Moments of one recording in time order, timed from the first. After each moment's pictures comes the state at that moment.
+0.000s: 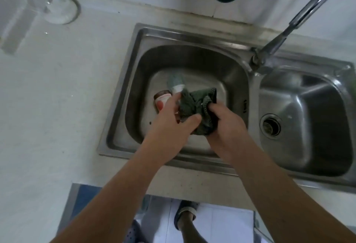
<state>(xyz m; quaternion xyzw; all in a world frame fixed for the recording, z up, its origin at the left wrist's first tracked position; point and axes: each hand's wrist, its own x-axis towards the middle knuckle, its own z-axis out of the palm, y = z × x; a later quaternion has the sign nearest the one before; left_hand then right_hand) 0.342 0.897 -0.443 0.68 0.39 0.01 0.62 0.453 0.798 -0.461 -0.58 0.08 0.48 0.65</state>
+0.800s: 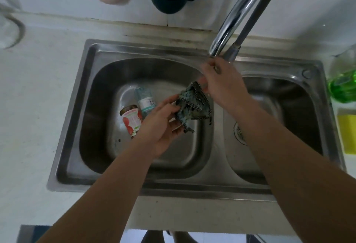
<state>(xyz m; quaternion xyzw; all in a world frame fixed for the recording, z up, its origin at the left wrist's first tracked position) 0.475 0.879 -0.489 0.31 0.45 0.02 0.84 0.636 0.796 -0.438 -0.87 -0.20 0.25 0.39</state>
